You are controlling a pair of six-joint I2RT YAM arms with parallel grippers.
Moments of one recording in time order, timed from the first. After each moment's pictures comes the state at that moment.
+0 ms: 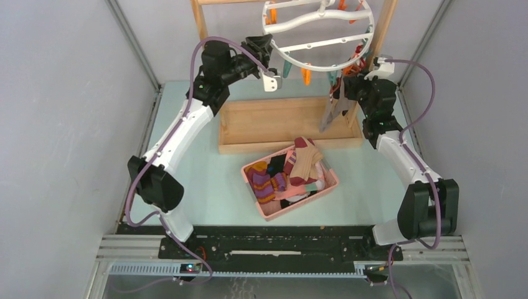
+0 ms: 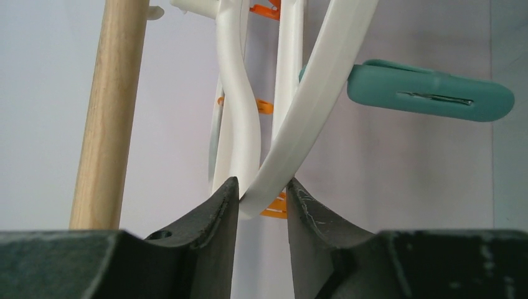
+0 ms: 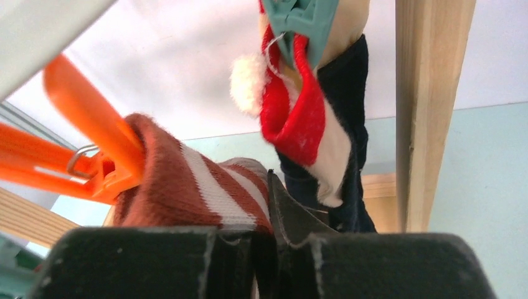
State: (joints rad) left arm -0.45 1.73 1.84 -0.07 0.52 1.45; right arm 0.12 1.45 1.13 0.33 -0.05 0.35
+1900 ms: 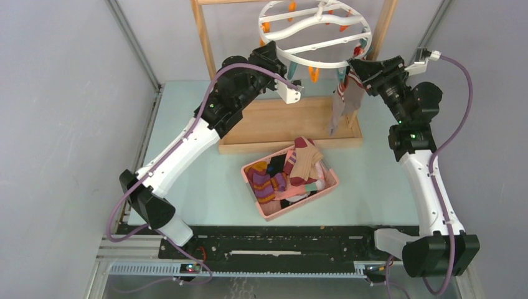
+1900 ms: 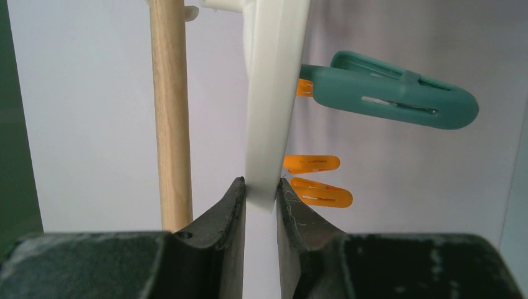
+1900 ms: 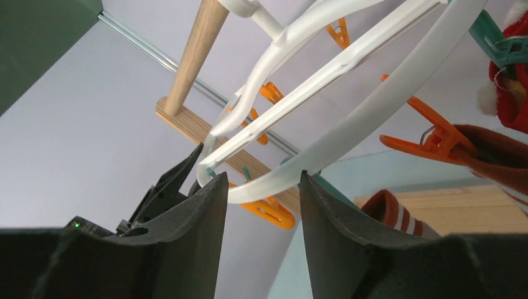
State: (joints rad) left arm -0.70 1.59 1.75 -0.11 -0.02 1.57; right arm 0.02 1.14 1.19 0.26 -0.42 1.04
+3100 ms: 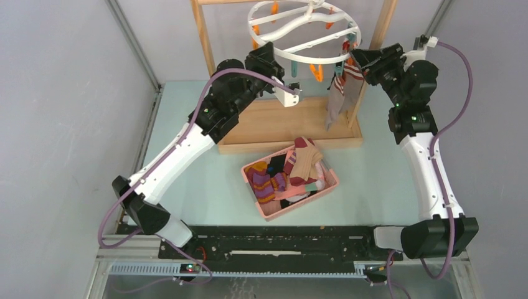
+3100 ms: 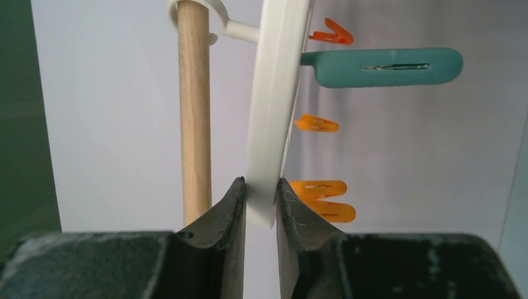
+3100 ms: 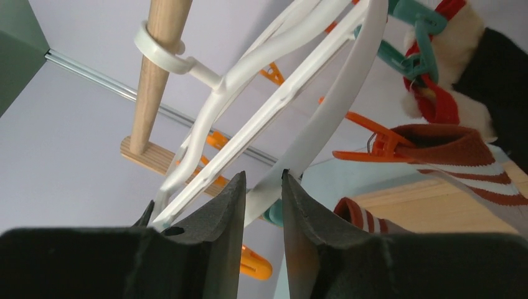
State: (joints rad) left arm -0.73 1.54 1.73 -0.12 -0.06 1.57; right arm 0.04 1.28 1.40 0.02 -0.30 1.05
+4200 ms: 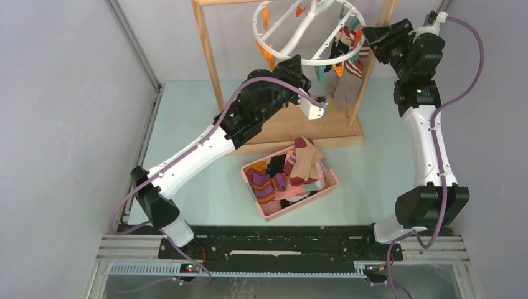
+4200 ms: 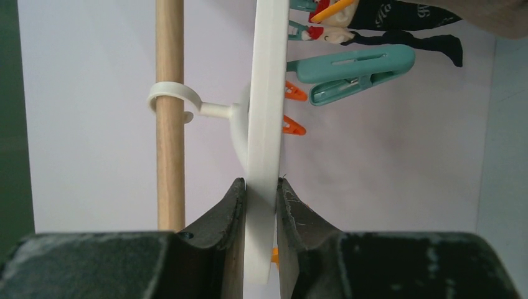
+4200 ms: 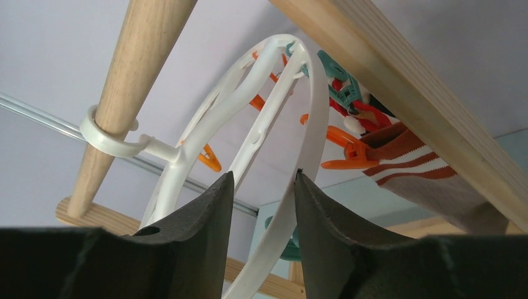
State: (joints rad) left arm -0.87 1.63 1.75 -0.09 -0.11 1.55; right arm -0.02 1.53 1.70 -0.06 -0.26 0.93
